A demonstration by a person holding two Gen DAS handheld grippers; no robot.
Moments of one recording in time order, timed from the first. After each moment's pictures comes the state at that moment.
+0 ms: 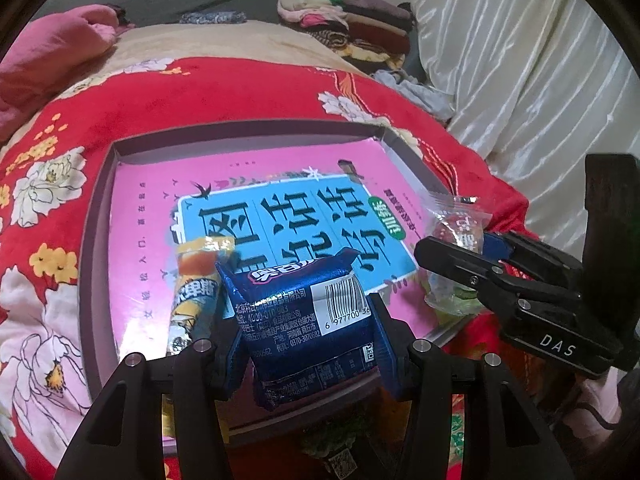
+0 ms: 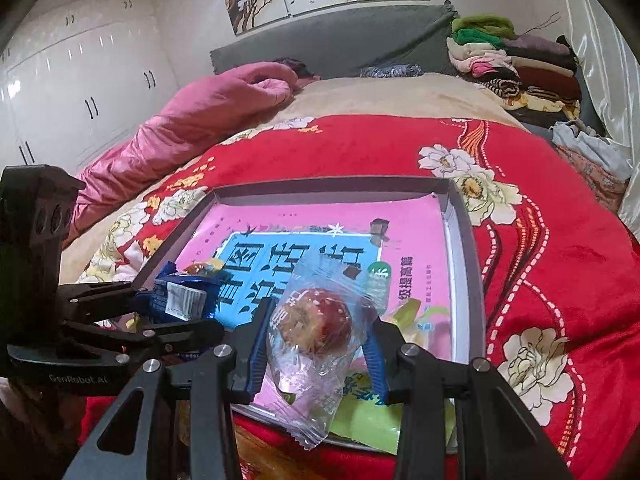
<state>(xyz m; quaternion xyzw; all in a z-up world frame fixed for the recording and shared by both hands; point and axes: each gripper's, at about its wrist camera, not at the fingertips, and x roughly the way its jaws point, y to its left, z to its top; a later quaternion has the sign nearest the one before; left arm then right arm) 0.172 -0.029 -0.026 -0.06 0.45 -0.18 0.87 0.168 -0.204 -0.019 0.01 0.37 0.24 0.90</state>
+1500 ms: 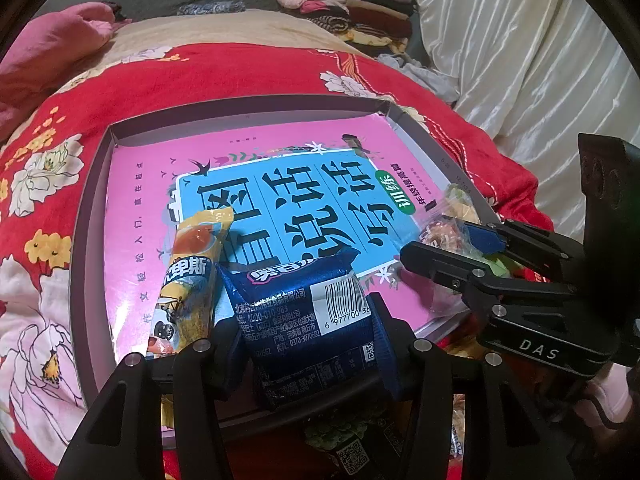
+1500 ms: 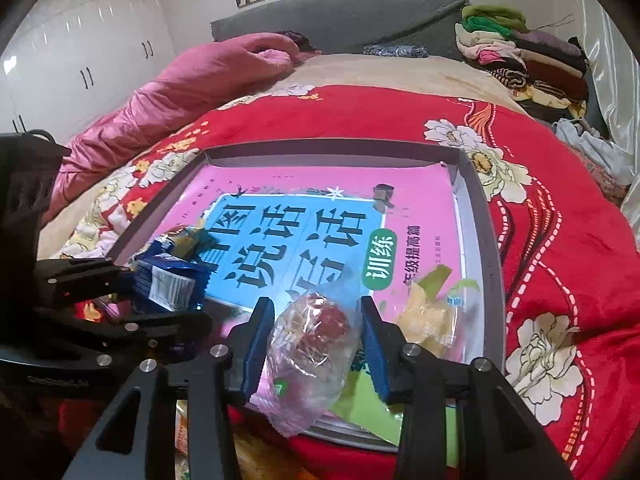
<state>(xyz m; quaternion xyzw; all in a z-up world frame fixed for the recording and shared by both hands) 0.170 -0.033 -0.037 -0.04 0.47 -0.17 0.86 0.173 -0.193 -0.039 -0.03 0.40 0.23 0.89</state>
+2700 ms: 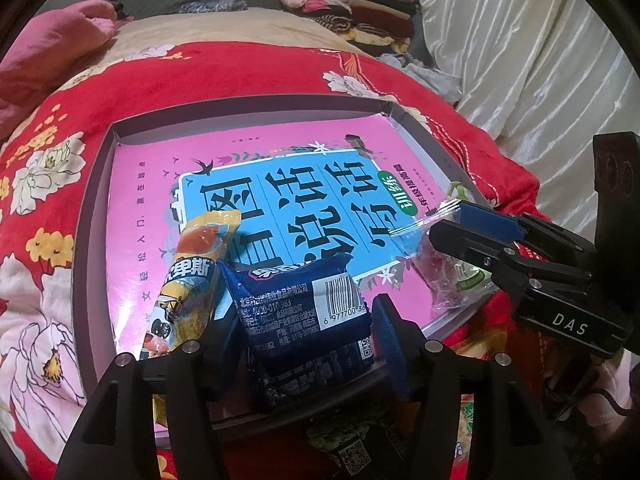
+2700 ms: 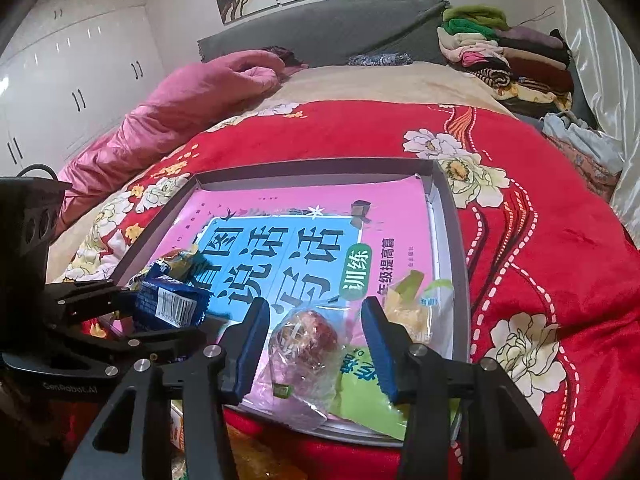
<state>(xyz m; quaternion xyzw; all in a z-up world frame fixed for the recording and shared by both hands) 0.170 -0.031 -0.036 -0.05 0.47 -0.17 0.86 0.170 -0.212 -0.025 0.00 0.38 0.22 0.90</state>
